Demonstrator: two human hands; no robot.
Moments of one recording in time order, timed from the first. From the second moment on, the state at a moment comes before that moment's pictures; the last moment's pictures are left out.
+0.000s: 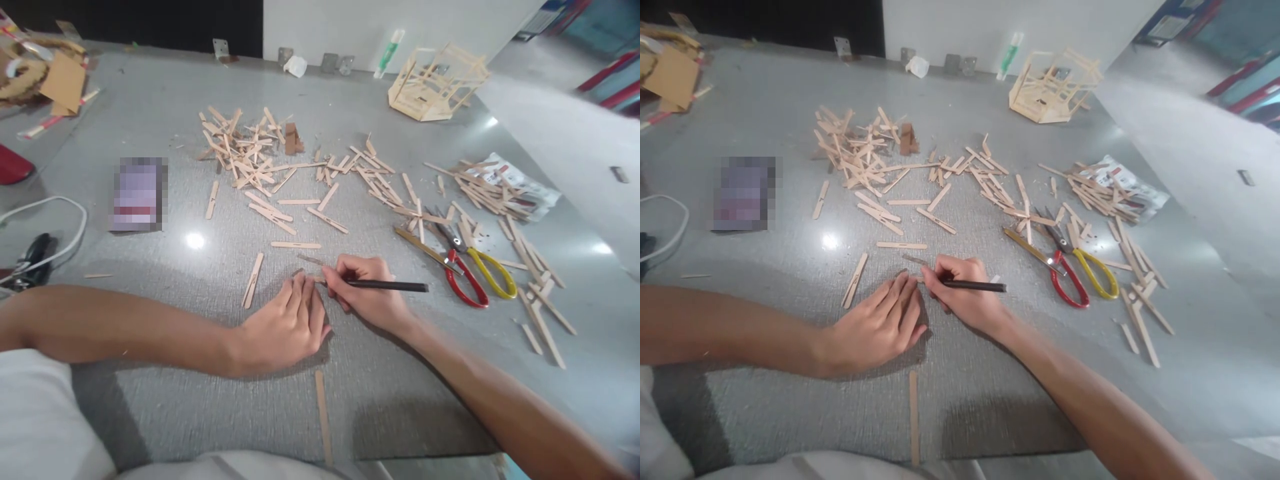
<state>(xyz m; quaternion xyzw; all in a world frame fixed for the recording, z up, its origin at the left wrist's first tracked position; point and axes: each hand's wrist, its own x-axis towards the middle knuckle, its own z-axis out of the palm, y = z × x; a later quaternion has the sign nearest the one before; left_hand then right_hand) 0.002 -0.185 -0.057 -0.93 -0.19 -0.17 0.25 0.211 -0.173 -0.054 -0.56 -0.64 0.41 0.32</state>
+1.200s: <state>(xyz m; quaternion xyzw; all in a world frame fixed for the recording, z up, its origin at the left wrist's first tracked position) 0.002 -0.186 -0.059 -0.94 -0.19 -0.16 0.24 0.210 -0.171 -0.053 -0.56 -0.64 0.41 0.32</state>
